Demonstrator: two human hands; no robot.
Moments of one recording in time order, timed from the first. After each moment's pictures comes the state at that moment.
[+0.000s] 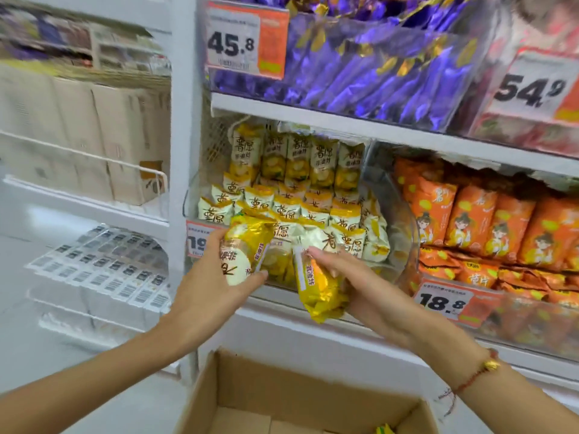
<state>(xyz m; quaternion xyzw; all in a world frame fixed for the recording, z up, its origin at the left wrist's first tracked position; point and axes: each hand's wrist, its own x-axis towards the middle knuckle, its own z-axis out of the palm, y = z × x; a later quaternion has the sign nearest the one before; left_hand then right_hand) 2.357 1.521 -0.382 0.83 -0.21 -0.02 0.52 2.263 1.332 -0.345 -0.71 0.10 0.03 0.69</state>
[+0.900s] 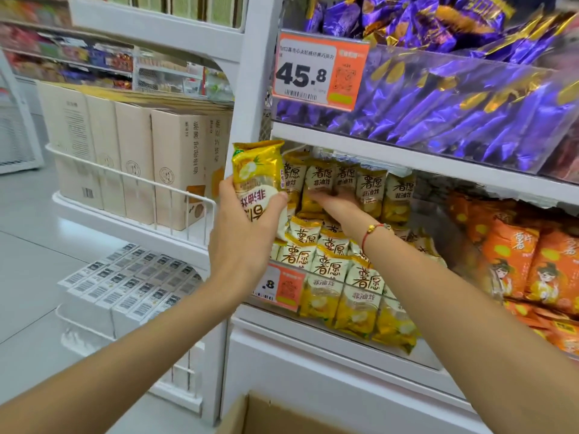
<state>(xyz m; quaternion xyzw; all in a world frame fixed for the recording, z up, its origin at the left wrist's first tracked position) 2.427 1.513 -0.317 0.70 -0.15 0.14 0.69 2.499 1.312 -0.308 -0.81 0.22 -0.21 0.49</state>
